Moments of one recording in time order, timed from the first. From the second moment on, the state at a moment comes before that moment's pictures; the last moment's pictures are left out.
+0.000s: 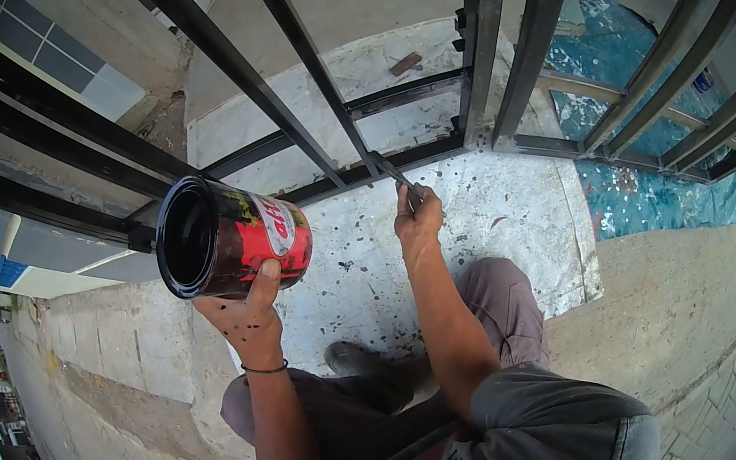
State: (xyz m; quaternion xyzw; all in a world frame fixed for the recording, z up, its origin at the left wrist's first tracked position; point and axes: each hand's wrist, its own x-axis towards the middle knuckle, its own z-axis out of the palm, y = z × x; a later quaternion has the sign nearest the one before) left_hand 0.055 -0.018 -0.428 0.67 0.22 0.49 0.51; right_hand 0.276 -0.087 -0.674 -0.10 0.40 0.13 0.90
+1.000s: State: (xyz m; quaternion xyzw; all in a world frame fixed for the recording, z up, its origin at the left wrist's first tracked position) left_hand 0.058 -0.014 -0.423 0.66 0.17 0.51 0.52; right_hand 0.311 -0.120 -0.581 -0.22 0.17 0.08 0.96
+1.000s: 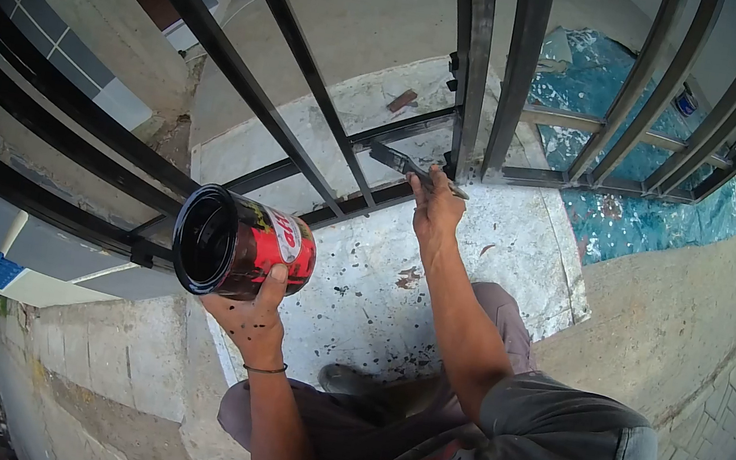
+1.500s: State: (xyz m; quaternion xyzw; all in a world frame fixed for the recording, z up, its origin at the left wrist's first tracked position) left_hand 0.057 -0.010 -0.423 0.64 0.18 0.50 0.54; right_hand 0.310 -0.086 -0.541 -0.43 0.08 -0.10 0.89
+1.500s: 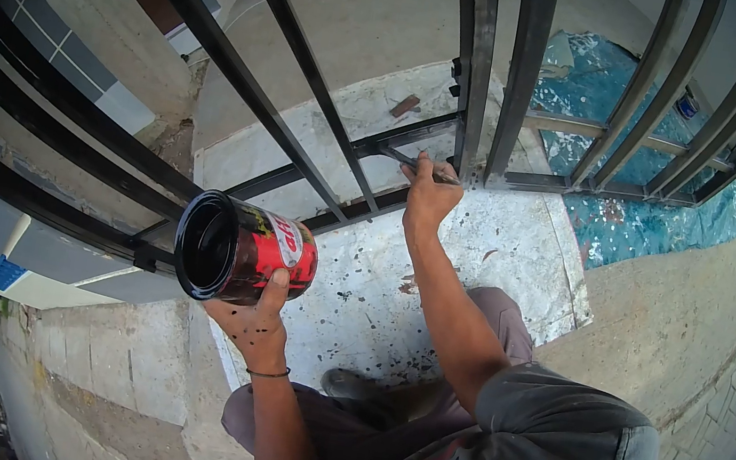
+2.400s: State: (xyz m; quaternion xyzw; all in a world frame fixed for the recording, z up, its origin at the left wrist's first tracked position) left_hand 0.057 -0.018 -0.420 0.66 0.21 0.48 0.54; right_hand 0.302 -0.137 -0.574 -0.67 -0.16 -0.41 0.60
